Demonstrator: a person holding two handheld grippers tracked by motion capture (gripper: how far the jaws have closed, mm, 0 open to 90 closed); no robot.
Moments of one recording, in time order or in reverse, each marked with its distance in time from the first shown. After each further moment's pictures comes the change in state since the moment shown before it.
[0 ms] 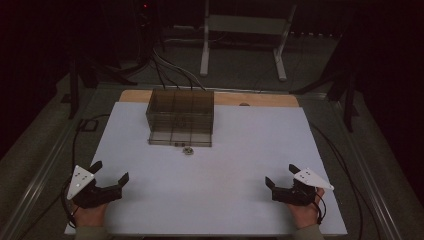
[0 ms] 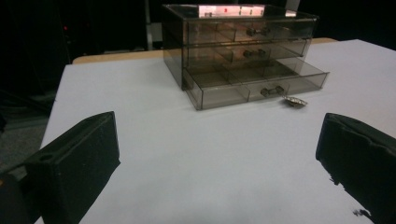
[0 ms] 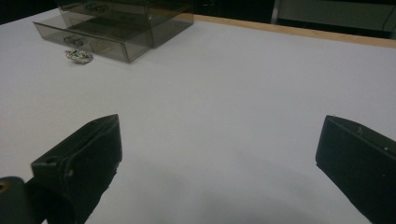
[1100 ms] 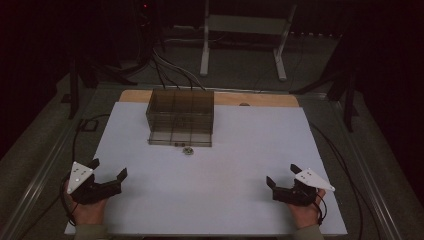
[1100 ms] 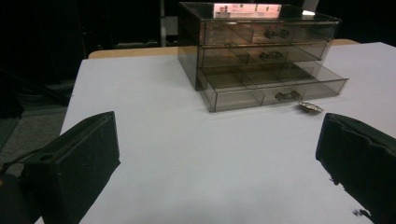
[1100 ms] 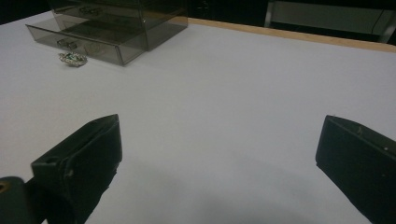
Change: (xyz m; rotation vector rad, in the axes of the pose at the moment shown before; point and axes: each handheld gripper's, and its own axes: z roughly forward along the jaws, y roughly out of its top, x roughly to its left) left arm 0.001 0.011 0.004 0.036 0.052 -0.036; right arm 0.000 0.000 -0.001 -0.012 -0.022 0.000
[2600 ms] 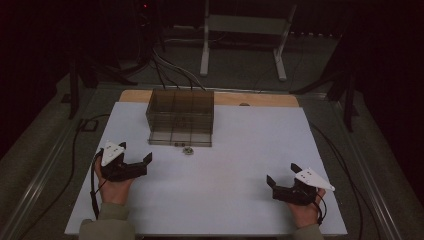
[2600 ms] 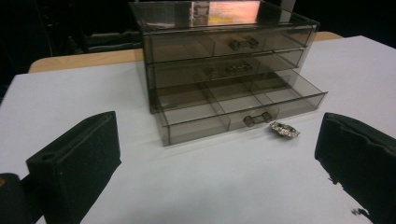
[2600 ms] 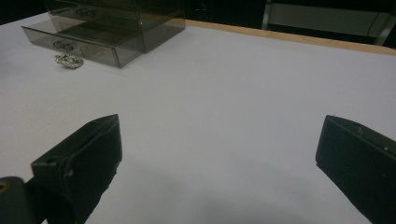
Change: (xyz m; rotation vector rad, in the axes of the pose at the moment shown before) left arm -0.041 0.035 0.066 0.068 -0.078 0.020; right arm -0.001 0.001 0.001 -0.007 -0.009 -0.002
